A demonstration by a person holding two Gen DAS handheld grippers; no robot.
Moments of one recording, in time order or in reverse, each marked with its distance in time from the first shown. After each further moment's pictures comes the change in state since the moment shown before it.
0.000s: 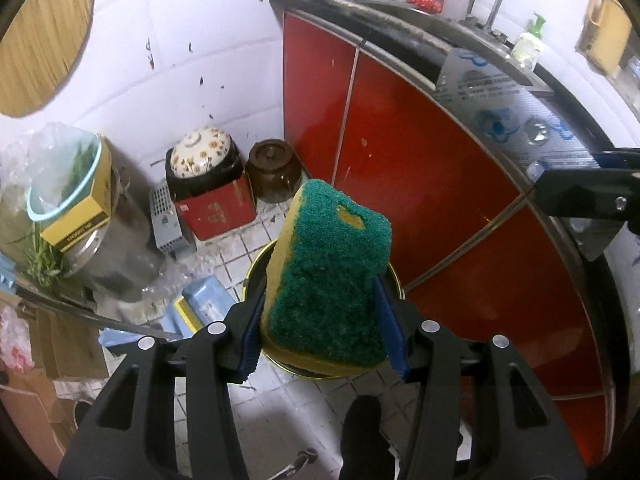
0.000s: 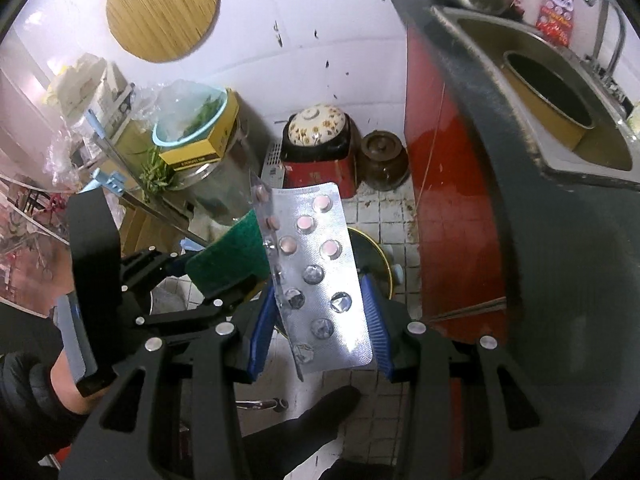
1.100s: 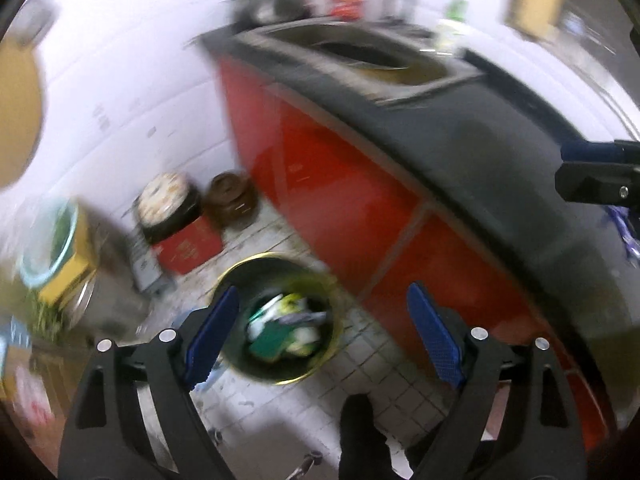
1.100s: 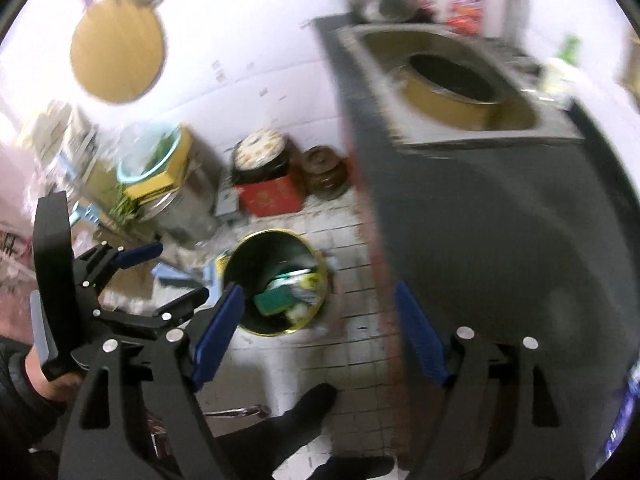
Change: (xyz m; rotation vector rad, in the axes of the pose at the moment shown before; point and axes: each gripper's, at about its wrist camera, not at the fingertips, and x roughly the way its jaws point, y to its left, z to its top) left arm -0.068 -0.114 0.024 0.226 -0.046 -0.095; right arm -0.141 -0.095 -0.077 0.178 -0.140 -0.161
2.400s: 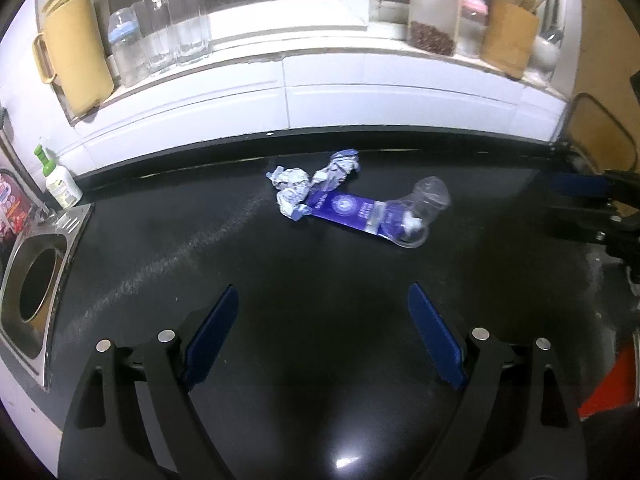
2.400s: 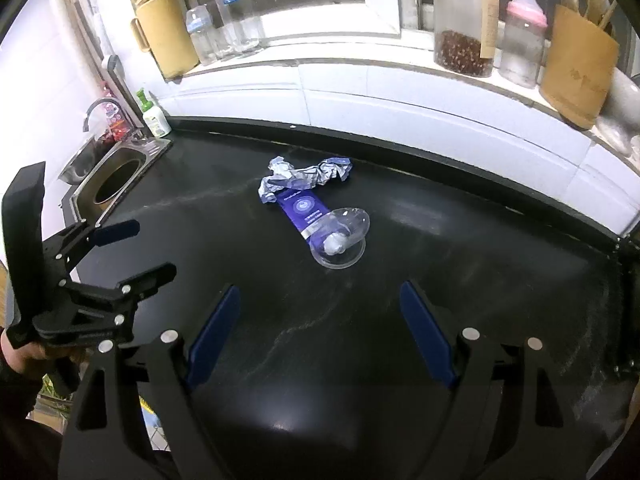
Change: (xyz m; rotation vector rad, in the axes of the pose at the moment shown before) left arm -0.025 -0.476 0.051 0.769 -0.079 -0.463; right arm -0.264 -0.310 -0.320 0.762 -0.232 -0.455
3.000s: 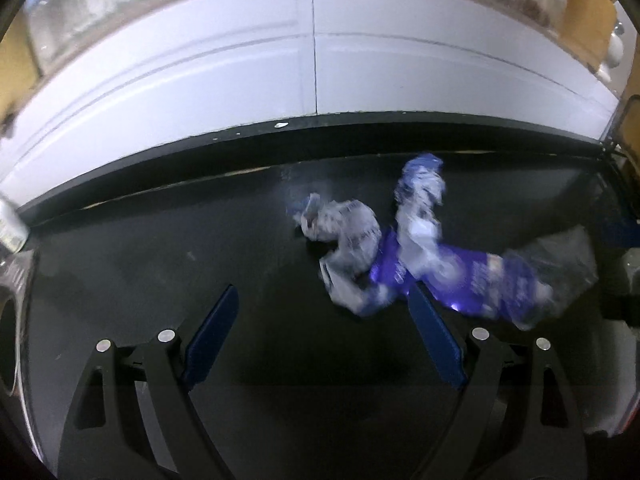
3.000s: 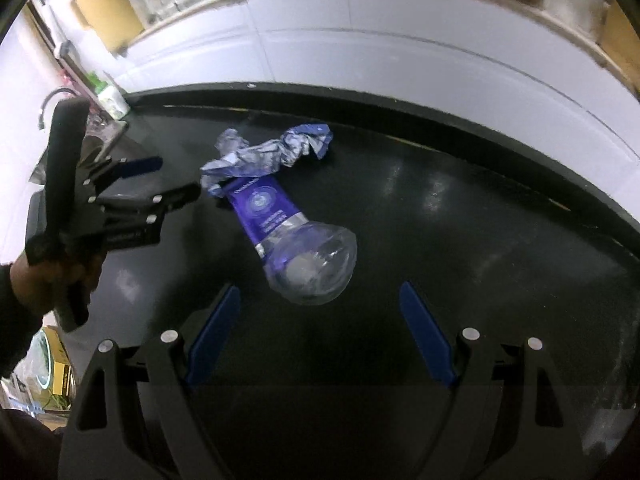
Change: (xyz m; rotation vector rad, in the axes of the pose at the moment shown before) left arm 0.173 0.061 0.075 0.046 0.079 -0.058; right arm 0.128 -0.027 0.041 0.037 0.164 -0.017
